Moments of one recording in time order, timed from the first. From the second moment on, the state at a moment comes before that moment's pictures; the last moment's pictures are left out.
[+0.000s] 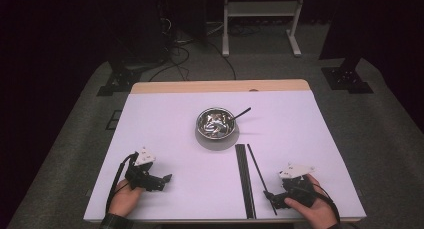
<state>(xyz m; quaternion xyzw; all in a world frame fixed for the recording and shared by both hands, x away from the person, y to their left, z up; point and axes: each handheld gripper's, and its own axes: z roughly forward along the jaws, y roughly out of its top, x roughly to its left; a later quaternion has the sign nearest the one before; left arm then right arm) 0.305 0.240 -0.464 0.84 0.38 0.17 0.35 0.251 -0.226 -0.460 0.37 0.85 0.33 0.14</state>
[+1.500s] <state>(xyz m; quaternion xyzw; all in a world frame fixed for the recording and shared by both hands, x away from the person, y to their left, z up) 0.305 0.240 -0.464 0.84 0.38 0.17 0.35 0.266 -0.272 -0.459 0.43 0.83 0.32 0.17</state>
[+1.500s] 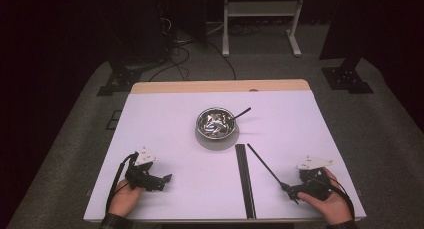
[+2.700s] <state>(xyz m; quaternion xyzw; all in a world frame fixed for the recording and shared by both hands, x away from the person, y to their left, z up) 0.304 0.240 -0.464 0.84 0.38 0.17 0.35 0.274 -0.320 -0.461 0.46 0.81 0.32 0.18</state>
